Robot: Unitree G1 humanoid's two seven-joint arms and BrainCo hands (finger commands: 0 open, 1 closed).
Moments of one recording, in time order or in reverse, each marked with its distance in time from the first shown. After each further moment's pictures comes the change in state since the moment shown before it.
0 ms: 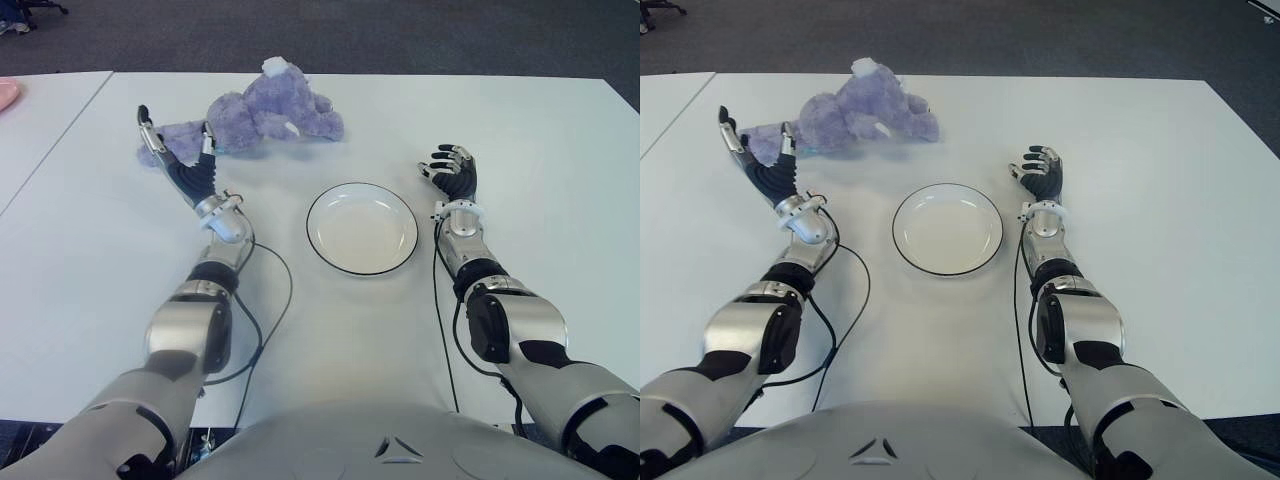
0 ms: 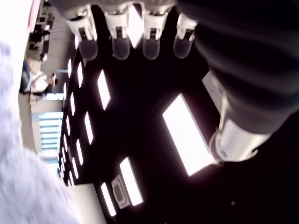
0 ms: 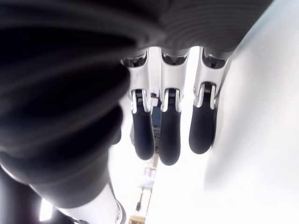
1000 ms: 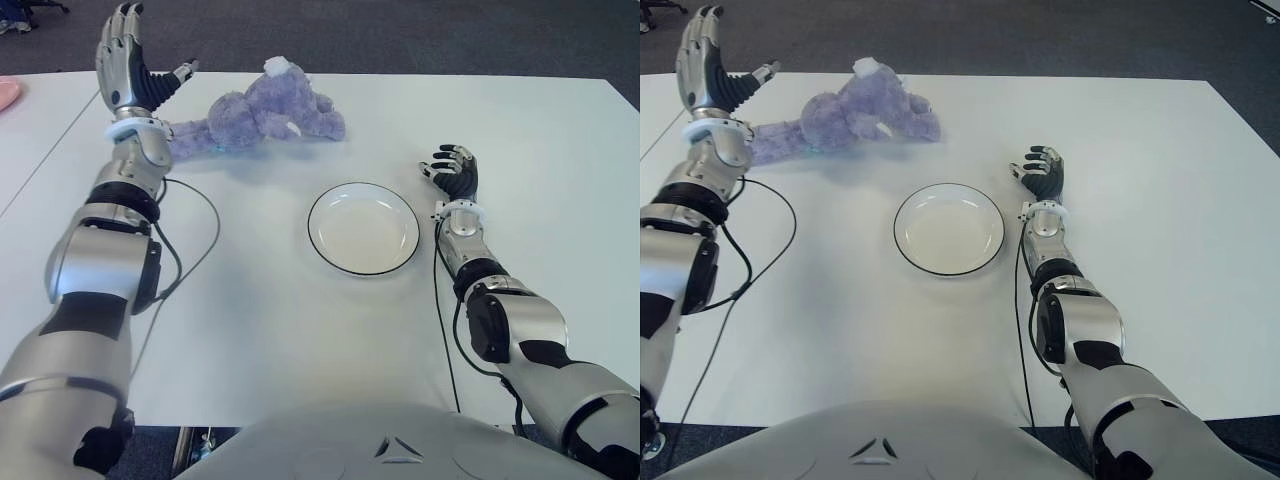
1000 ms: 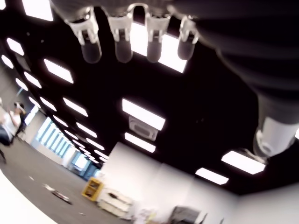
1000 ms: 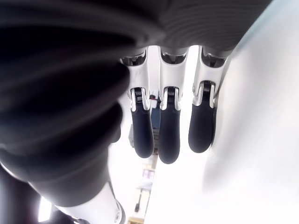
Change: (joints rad) left arm -0.354 0.385 -0.315 0.141 0.211 0.479 -0.364; right arm -0.001 0.000 0.002 0.000 -0.006 0.000 -0.014
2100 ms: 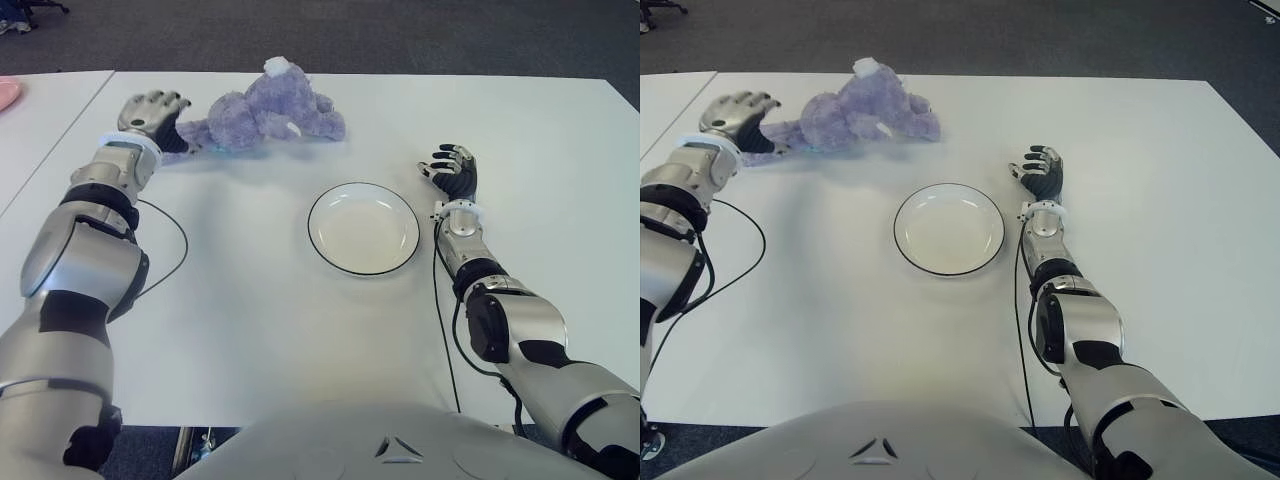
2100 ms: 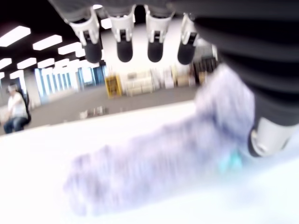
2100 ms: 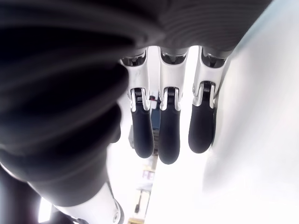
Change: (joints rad) left arm 0.017 0.051 -0.352 0.069 0.267 0.106 -0.460; right arm -0.001 0.003 0.000 0.000 -0.003 0.000 0.002
